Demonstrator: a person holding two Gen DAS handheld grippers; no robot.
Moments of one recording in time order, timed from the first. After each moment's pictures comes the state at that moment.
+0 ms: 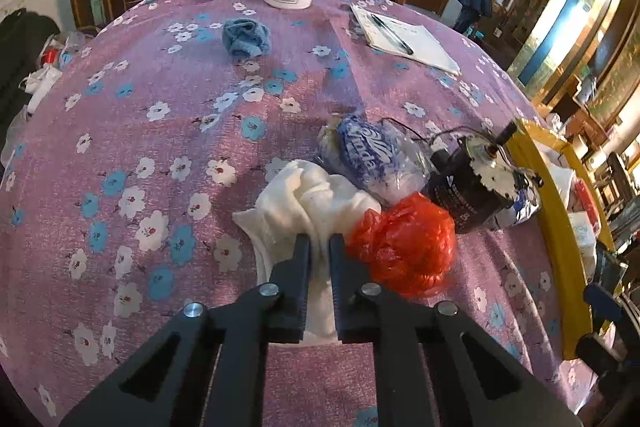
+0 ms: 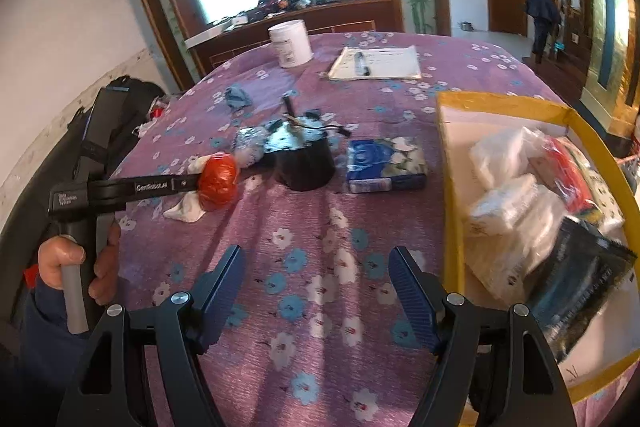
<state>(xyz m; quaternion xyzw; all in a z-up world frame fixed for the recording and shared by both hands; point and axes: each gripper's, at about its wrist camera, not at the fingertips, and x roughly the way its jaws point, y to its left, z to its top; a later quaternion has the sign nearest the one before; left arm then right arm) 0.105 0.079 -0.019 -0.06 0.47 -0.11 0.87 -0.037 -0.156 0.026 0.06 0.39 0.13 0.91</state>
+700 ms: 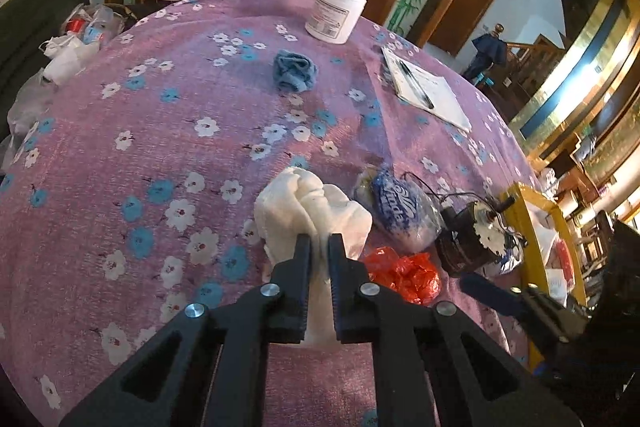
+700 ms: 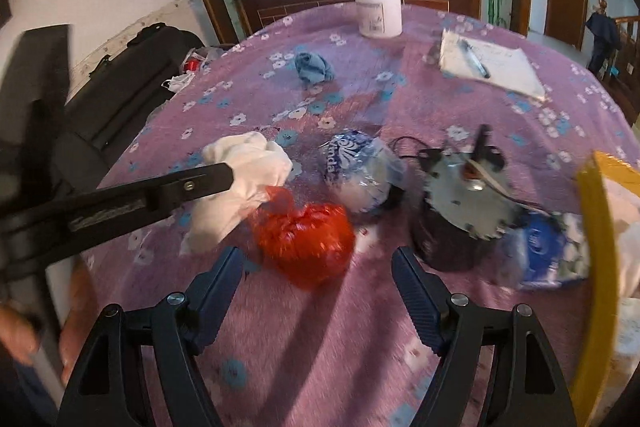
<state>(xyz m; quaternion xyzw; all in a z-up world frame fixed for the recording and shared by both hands) 0.105 0.121 0.003 -0.14 0.44 -0.09 0.88 0.068 -0.040 0.002 0.01 0.44 0.20 0.88</state>
